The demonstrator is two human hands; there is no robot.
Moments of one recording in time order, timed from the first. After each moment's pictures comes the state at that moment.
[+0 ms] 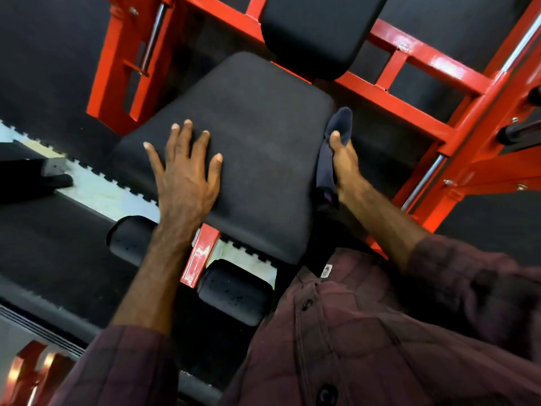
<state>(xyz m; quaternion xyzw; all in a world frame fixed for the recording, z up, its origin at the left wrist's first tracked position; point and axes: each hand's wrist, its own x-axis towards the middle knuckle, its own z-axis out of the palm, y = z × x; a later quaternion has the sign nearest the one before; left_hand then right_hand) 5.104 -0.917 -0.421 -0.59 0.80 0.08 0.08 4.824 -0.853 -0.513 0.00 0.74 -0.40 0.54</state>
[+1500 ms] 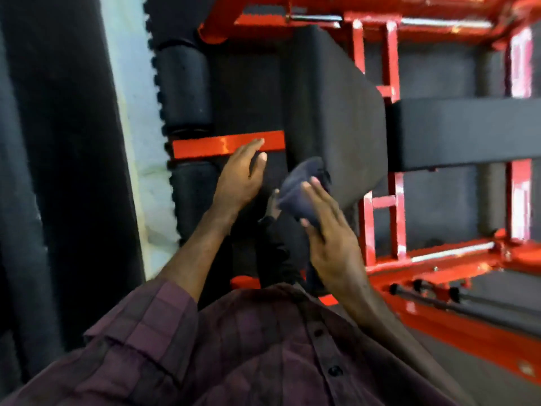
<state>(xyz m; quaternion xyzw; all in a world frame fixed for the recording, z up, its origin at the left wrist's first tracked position) 5.140 -0.669 -0.450 -0.76 0.37 0.37 -0.38 4.925 -0.678 -0.320 -0.81 0.44 -0.08 0.37</state>
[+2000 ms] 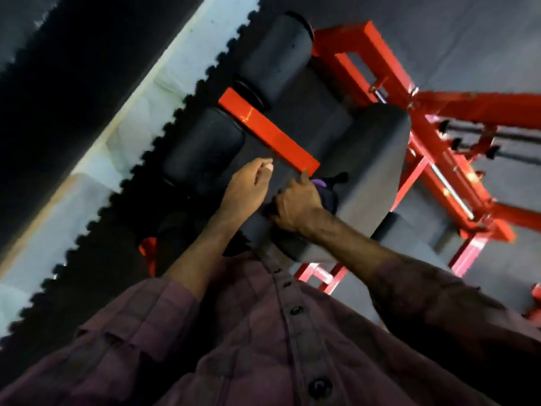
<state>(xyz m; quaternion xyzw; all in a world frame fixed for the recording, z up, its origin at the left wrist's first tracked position) 5.076 -0.645 -0.471 -0.77 -0.02 0.38 -0.52 5.051 -0.780 -0.419 -0.85 -0.14 0.47 -0.18</state>
